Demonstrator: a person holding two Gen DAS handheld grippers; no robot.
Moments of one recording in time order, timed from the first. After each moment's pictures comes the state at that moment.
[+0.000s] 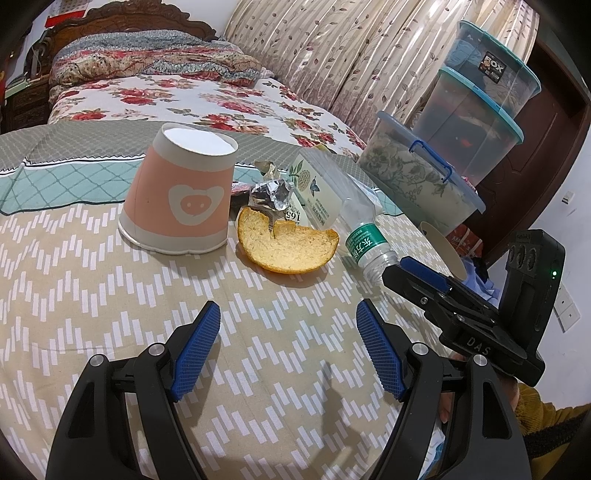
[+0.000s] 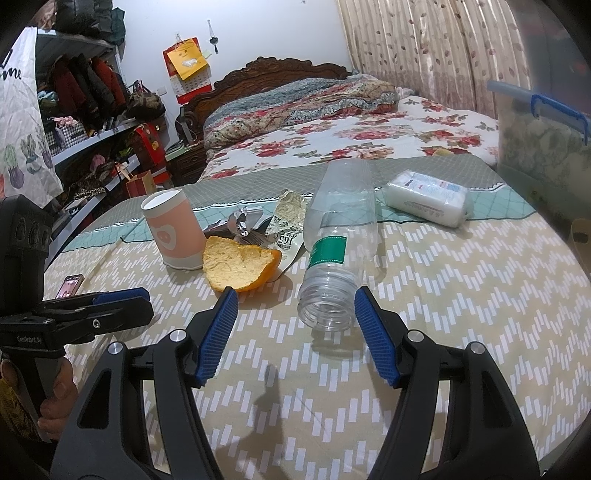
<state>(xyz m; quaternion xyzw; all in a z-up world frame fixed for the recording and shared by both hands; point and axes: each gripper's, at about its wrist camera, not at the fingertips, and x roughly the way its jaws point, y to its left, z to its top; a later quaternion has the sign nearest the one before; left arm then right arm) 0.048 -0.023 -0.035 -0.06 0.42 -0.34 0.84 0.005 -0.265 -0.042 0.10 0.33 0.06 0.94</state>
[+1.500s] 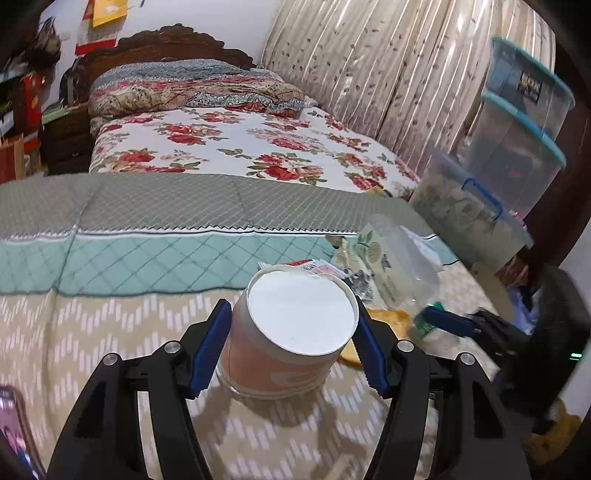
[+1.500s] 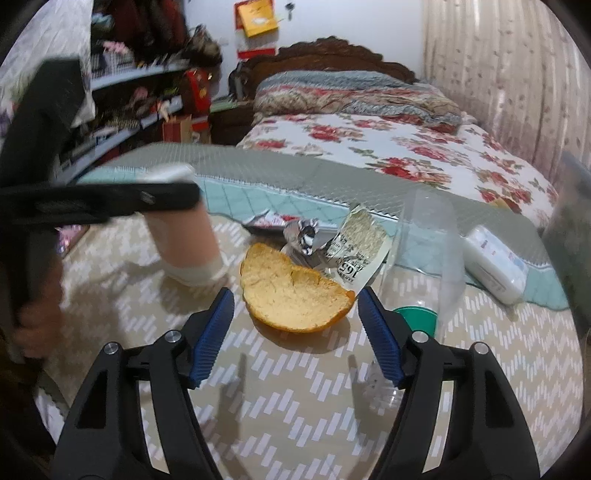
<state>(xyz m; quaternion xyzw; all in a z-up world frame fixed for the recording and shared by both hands) 0.090 -0.015 0.004 -0.05 0.38 -0.25 0.89 0.056 -0.205 -0.029 -0.04 0.36 0.14 0.92</state>
